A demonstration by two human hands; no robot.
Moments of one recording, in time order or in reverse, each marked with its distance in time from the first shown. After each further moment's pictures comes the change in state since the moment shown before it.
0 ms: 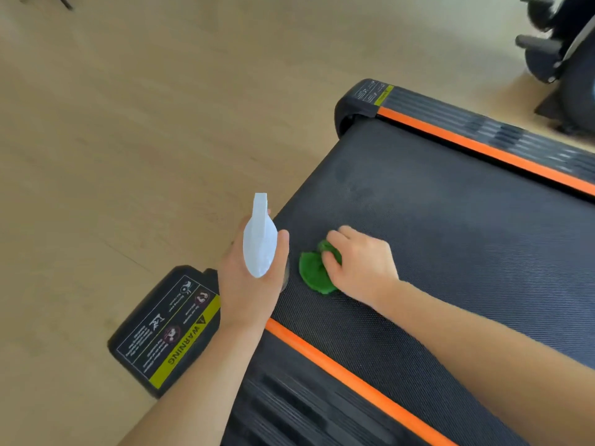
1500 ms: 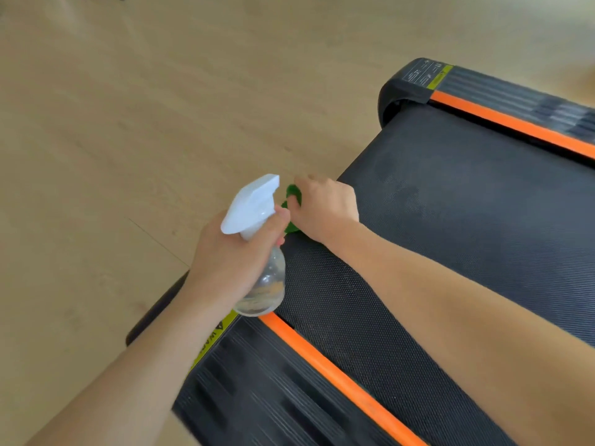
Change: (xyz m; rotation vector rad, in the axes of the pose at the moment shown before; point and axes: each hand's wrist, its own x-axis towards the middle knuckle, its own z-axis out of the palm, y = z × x) left_hand 0.043 0.041 -0.043 0.235 -0.114 -0.330; right_hand 0.130 -0.060 0.050 -0.013 -0.115 0.041
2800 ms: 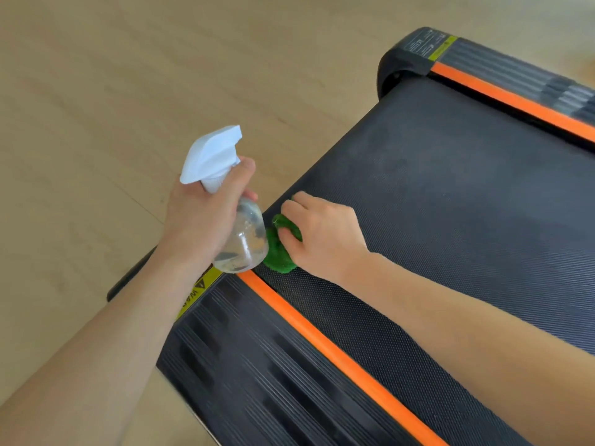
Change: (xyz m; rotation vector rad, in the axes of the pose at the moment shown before) left_hand 0.001 -0.007 0.002 -0.145 0.111 0.037; right_hand -0.098 0.007 -0.016 0.158 0.100 -0.340
